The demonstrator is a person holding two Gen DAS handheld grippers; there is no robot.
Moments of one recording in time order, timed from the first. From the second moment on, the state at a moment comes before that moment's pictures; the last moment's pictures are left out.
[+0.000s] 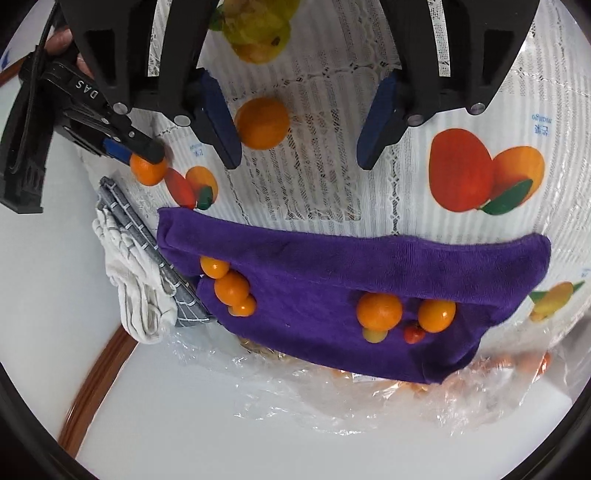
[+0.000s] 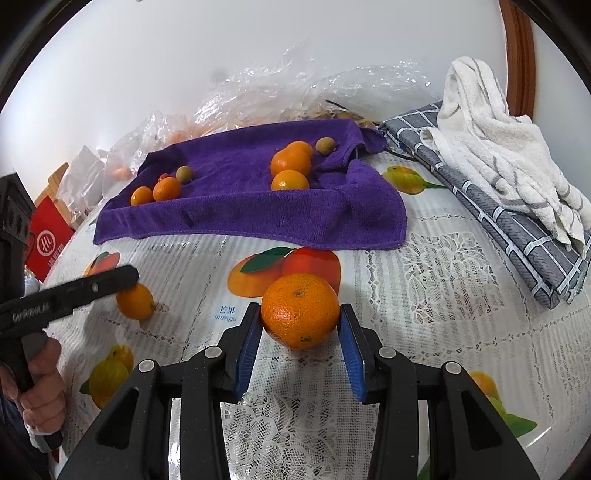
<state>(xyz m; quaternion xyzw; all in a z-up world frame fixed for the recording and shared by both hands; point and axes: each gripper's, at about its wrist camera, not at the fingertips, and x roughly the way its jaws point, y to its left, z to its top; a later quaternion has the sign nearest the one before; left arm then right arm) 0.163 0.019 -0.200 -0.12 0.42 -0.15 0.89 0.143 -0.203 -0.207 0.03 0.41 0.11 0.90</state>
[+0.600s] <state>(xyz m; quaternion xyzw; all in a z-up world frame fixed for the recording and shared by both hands) 0.141 -0.039 -0.200 0.02 0.45 -0.15 0.88 0.126 -0.230 -0.196 0.03 0.40 0.11 0.91</state>
